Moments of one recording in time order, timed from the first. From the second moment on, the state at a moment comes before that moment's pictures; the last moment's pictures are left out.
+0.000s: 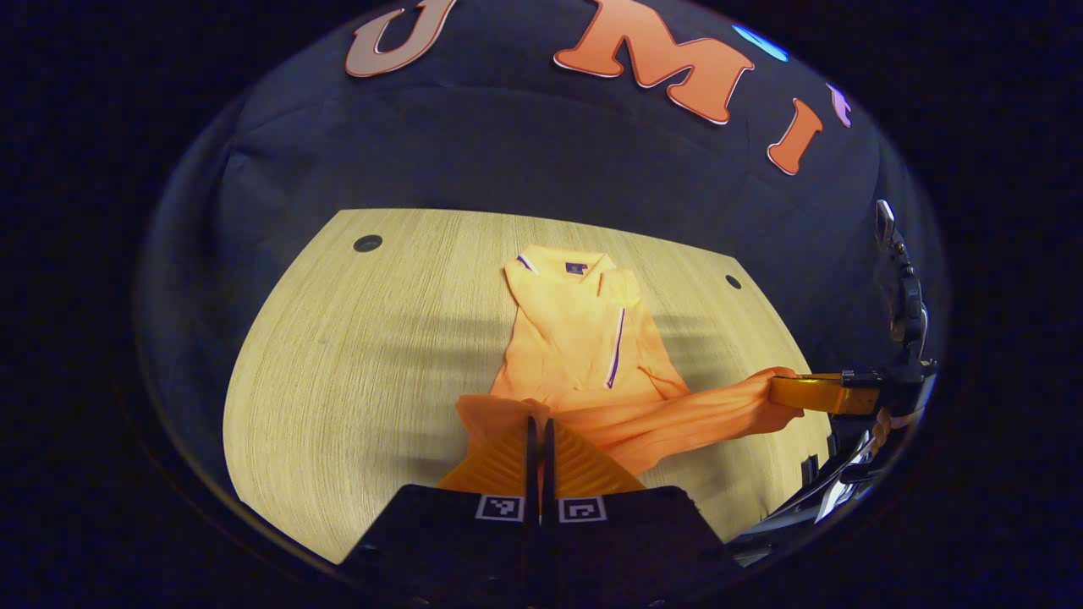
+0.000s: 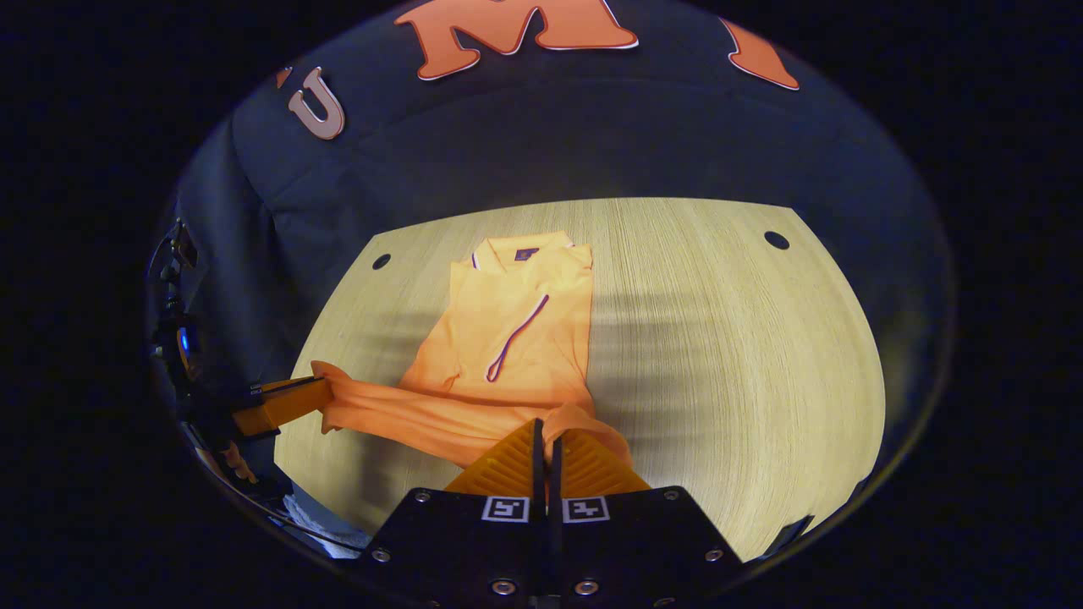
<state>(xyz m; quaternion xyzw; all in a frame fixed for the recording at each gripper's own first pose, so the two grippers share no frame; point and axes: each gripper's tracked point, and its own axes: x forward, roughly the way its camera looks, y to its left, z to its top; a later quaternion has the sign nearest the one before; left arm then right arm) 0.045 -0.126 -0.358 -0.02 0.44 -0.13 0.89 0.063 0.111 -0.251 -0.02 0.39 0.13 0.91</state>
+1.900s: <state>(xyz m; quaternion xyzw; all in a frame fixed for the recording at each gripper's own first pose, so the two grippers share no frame) 0.268 -0.125 -0.307 0.03 0.30 -0.05 0.95 0.274 0.089 -0.157 0.00 0.19 0.09 0.98</state>
